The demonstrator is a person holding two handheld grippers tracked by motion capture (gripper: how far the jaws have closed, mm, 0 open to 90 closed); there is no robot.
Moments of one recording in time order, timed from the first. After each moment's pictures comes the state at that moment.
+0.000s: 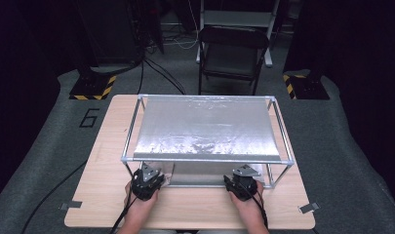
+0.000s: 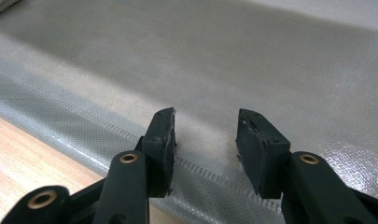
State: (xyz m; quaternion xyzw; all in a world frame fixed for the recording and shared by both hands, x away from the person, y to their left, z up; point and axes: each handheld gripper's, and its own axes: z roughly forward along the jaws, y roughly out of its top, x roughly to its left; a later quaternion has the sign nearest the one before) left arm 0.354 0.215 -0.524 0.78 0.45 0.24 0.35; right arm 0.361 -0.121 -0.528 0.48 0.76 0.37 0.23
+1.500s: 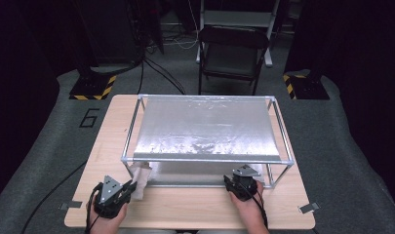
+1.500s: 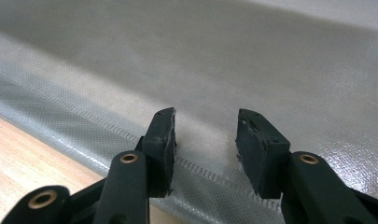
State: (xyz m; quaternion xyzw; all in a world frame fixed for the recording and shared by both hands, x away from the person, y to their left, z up) left arm 0.278 0.290 -0.458 0.75 0.45 0.28 0.40; right arm 0.361 -0.121 -0.528 0.48 0.76 0.37 0.23
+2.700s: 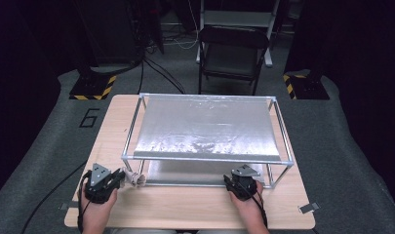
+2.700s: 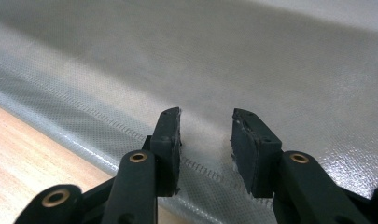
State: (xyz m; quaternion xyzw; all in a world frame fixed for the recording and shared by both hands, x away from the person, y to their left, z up) left arm 0.318 0.322 -0.453 0.72 0.48 0.30 0.40; right arm 0.362 -0.120 -0.528 0.47 0.76 0.38 0.22
